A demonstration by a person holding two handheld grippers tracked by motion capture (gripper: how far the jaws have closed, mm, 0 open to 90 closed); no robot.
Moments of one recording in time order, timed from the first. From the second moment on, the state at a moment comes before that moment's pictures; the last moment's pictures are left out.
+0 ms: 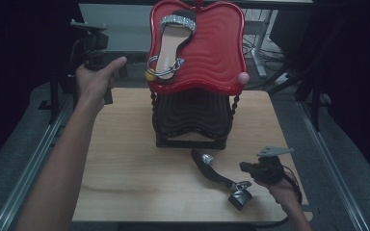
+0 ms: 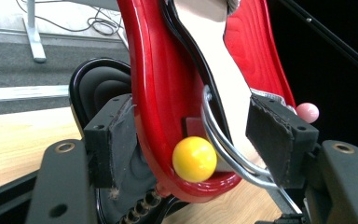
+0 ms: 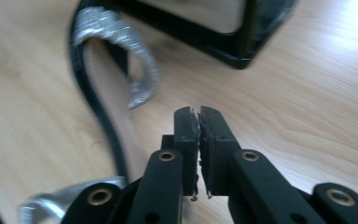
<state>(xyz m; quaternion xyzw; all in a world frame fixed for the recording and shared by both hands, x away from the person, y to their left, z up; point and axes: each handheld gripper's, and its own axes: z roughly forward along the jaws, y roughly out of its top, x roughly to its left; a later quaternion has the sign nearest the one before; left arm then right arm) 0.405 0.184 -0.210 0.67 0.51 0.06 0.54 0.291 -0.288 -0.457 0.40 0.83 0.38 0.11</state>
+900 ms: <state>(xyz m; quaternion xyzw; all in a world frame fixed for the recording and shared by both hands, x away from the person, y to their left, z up) 0.396 0.194 -0.218 0.66 0.52 0.06 0.53 0.285 -0.228 -0.465 0.35 0.89 0.28 0.12</state>
